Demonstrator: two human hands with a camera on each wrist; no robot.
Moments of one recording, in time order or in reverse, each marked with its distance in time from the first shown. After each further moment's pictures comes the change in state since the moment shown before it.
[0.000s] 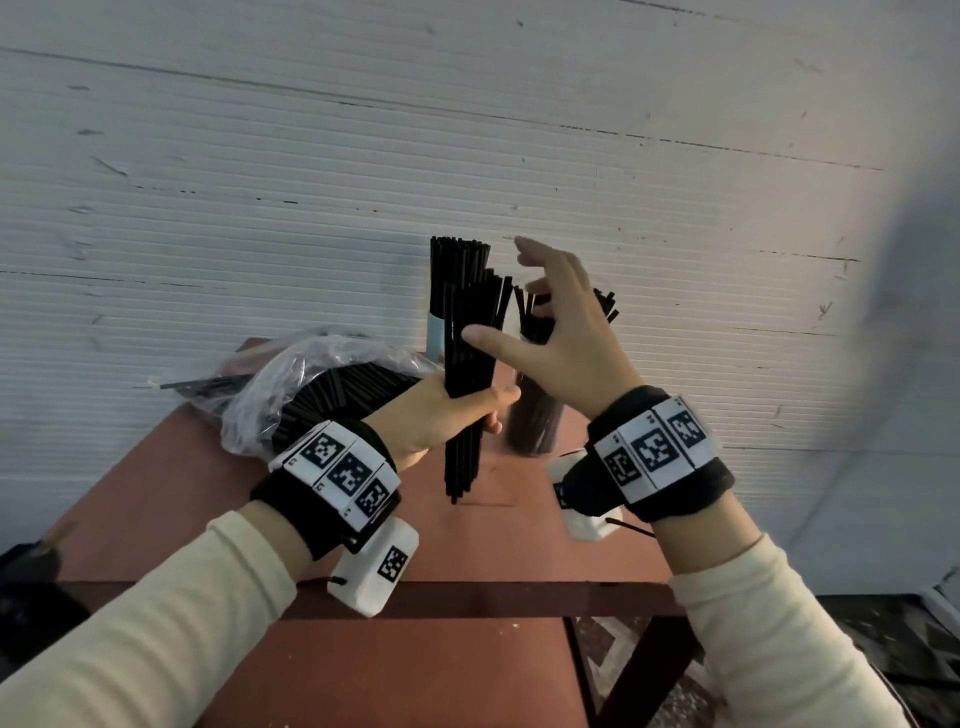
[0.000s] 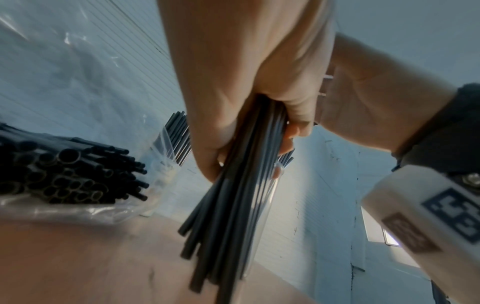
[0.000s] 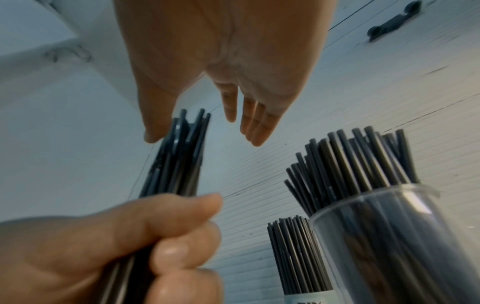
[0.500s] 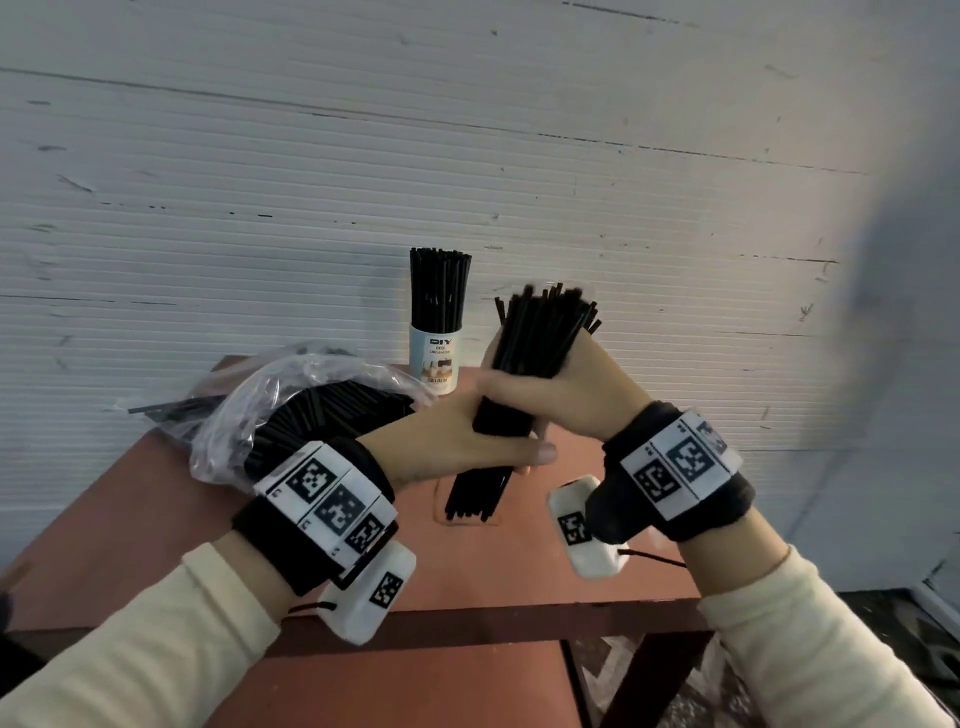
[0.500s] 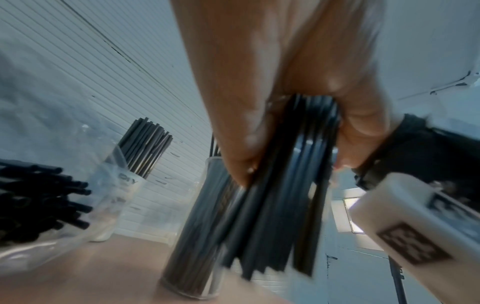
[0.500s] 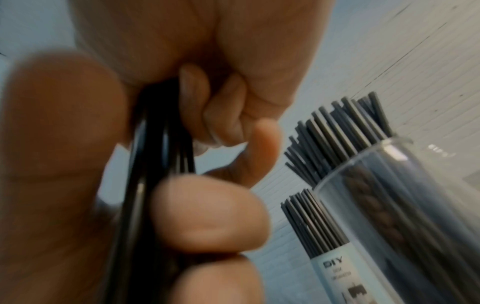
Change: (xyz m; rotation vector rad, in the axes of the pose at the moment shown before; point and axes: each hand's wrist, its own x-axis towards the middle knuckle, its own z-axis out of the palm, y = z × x) left_hand -0.010 0.039 0.019 0.100 -0.287 0.117; right_hand -0.009 -0.003 -0.021 0.255 -0.274 0.017
